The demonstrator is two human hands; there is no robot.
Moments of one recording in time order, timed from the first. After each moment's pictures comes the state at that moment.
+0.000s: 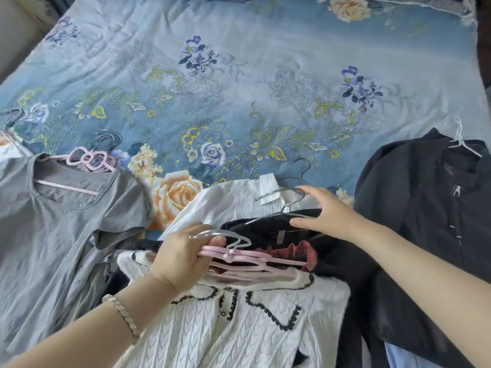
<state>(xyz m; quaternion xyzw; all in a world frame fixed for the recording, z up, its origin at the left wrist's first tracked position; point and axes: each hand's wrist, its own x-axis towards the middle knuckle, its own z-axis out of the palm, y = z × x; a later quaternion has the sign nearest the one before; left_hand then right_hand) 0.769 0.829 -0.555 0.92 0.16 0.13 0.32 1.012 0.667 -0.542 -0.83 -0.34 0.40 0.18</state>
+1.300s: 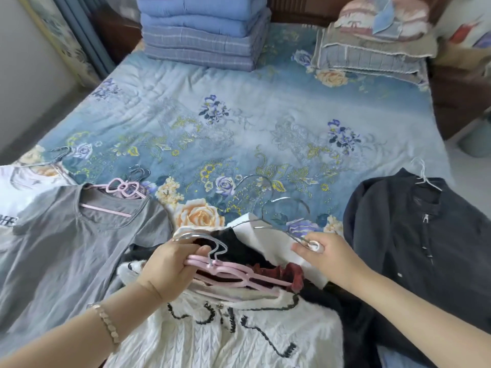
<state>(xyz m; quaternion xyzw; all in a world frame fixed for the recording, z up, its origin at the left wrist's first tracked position) 0.717 0.839 -0.458 0.91 0.19 0.15 0.33 0.926 0.636 -0.451 -0.83 -0.32 0.32 0.33</state>
